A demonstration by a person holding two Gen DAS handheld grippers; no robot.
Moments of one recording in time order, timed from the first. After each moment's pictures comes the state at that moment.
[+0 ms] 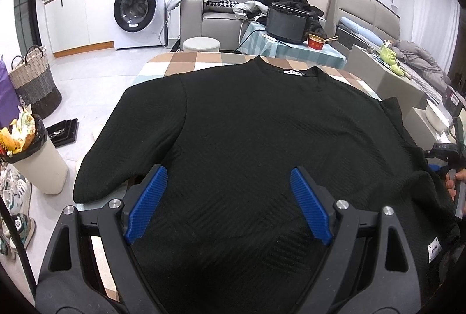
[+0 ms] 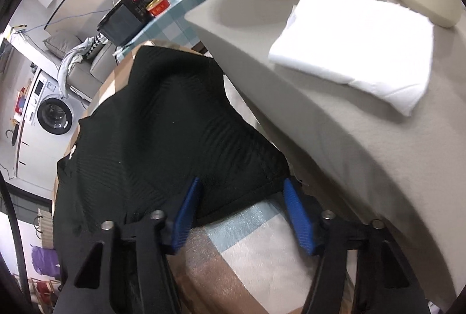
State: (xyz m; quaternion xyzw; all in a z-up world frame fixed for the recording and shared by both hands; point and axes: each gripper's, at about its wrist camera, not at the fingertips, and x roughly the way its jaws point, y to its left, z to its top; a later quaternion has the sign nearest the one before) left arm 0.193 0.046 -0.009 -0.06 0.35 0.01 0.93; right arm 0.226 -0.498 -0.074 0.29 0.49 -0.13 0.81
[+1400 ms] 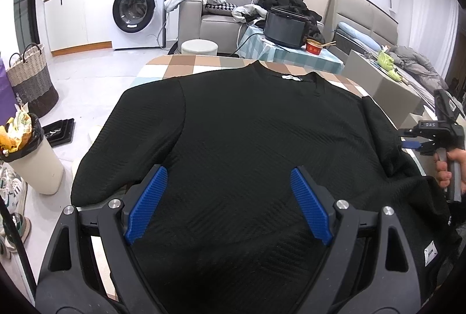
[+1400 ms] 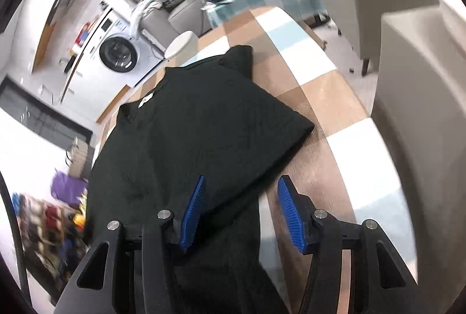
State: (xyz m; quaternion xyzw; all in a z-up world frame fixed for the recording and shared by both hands) left arm 0.196 0.057 -0.010 -0.08 0.35 0.00 0.93; right arm 0.320 -0.412 -0.042 0.25 0.51 0.08 0.82
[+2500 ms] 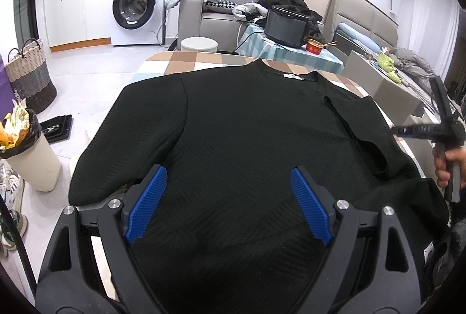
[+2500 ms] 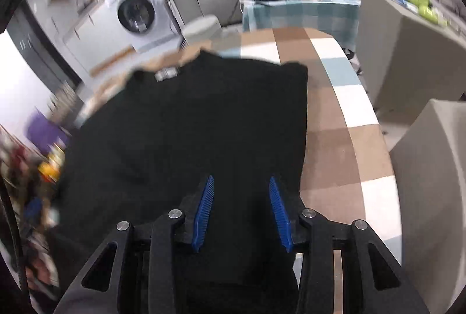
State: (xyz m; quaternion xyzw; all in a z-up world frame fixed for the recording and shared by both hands) left arm 0.202 0.063 -0.015 -0.08 0.35 0.00 0.93; right arm 0.333 -0.333 -0.019 0.05 0.51 0.10 0.85
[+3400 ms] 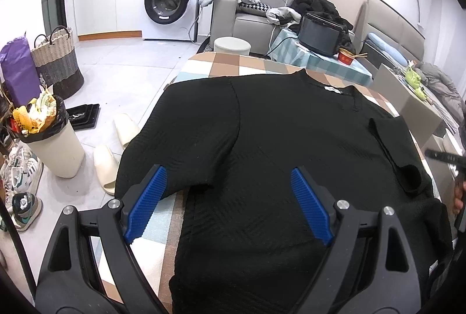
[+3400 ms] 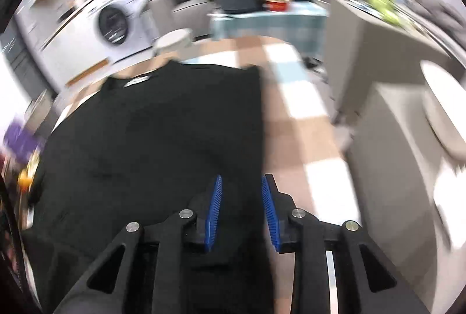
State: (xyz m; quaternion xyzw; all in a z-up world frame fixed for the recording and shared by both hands) left arm 0.197 0.115 -0.011 -0.10 0.35 0.08 0.93; right arm 0.292 -0.362 -0.013 0.04 0.47 0.05 0.88
